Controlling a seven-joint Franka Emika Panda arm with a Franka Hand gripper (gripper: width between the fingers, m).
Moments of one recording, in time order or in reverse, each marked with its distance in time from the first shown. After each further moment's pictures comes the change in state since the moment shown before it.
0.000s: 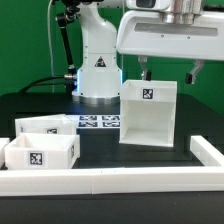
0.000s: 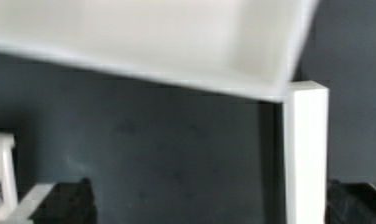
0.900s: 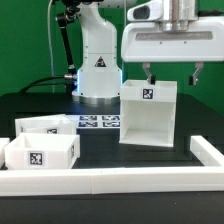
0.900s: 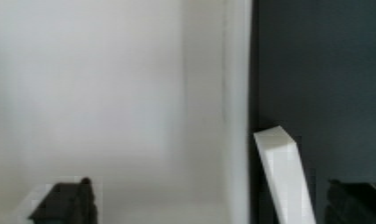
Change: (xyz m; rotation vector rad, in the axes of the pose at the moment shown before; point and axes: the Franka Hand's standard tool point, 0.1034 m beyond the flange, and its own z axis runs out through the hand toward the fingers) arm -0.058 -0.014 0.027 0.104 0.039 0.177
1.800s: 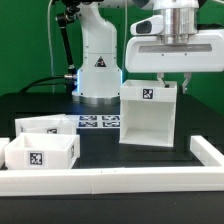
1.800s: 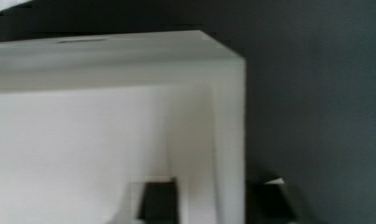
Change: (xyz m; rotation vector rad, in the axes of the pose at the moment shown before) arm -0.017 -0.005 0.014 -0.001 -0.008 -0.013
